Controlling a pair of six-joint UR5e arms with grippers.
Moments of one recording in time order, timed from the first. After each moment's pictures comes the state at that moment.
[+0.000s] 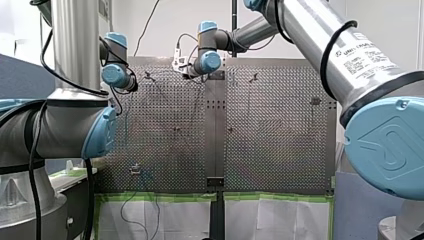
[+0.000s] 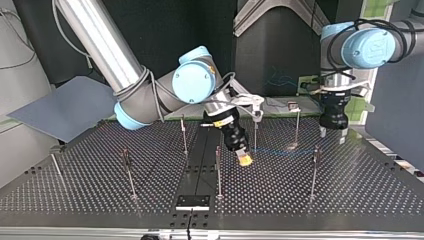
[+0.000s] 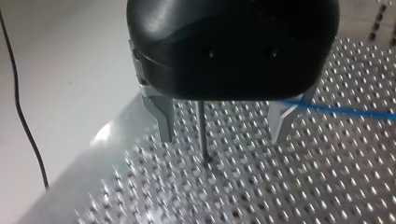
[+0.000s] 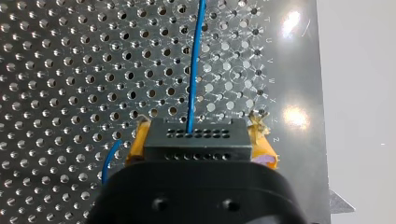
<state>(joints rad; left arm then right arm) 0.20 -1.47 -2.02 -2.74 -1.49 -2.11 2.44 -0.92 0.88 0.00 1.58 1.68</state>
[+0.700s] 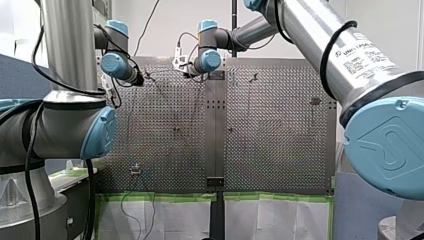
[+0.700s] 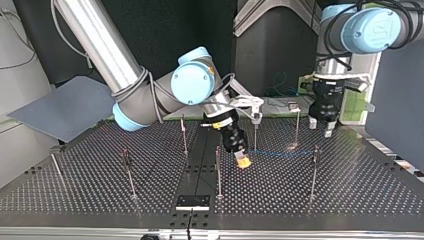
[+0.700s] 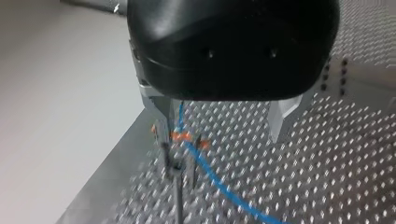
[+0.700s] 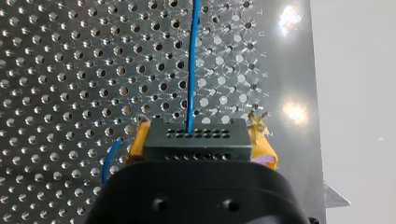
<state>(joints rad) 0.15 -1.38 -2.02 -2.86 -1.42 -1.94 2.44 -0.92 0.87 0.01 1.59 1.69</state>
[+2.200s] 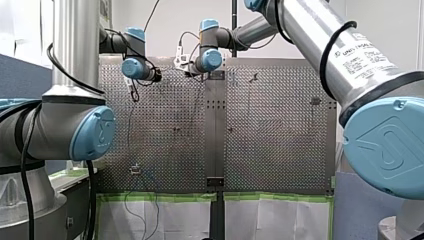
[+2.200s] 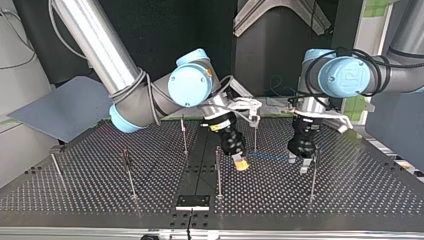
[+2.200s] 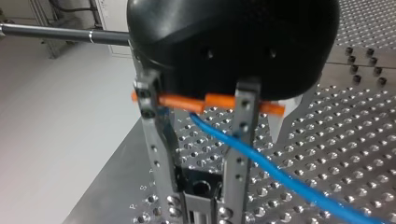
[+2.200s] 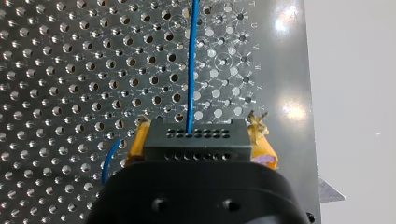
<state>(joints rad) 0.03 -1.61 -1.79 -2.76 -1.43 -1.85 2.43 -0.92 0.86 0.01 1.59 1.69</state>
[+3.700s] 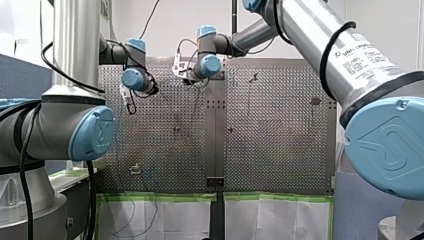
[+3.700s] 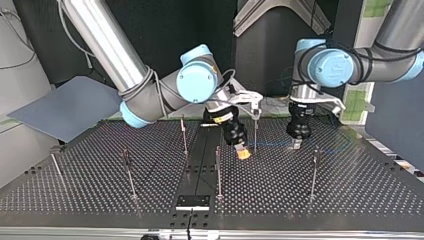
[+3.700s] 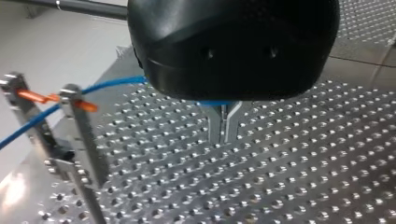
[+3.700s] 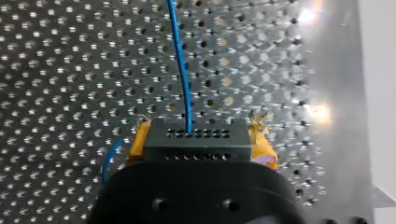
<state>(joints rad) 0.02 -1.62 -1.91 -2.73 -1.53 -1.84 2.44 -0.90 0.91 0.02 1.59 1.71</state>
